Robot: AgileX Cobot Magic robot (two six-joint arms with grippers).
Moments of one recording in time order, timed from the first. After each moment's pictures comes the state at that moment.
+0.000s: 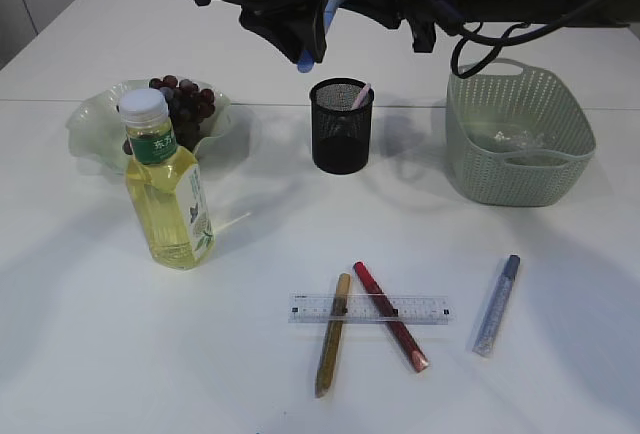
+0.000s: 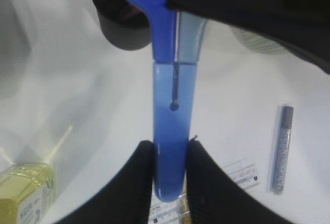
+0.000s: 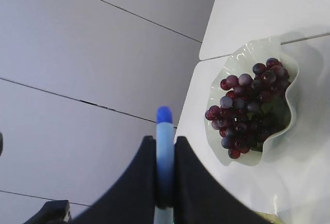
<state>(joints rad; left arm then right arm) -0.59 2.14 -2.23 -0.03 1.26 -0.36 0.14 2.05 -1.60 1.69 0.90 -0.86</state>
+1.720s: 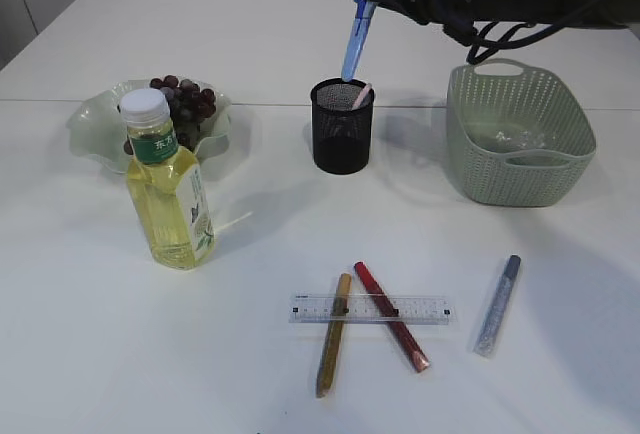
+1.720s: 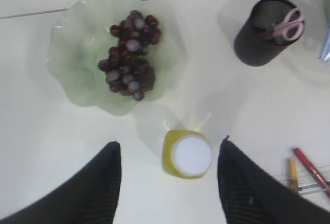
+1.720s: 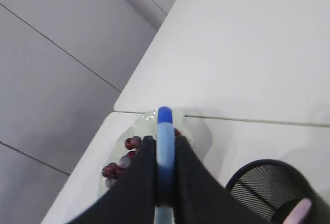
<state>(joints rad) -0.35 1.66 -1.88 0.10 1.26 -0.23 0.14 2.05 -1.60 1.73 0.61 -1.24</state>
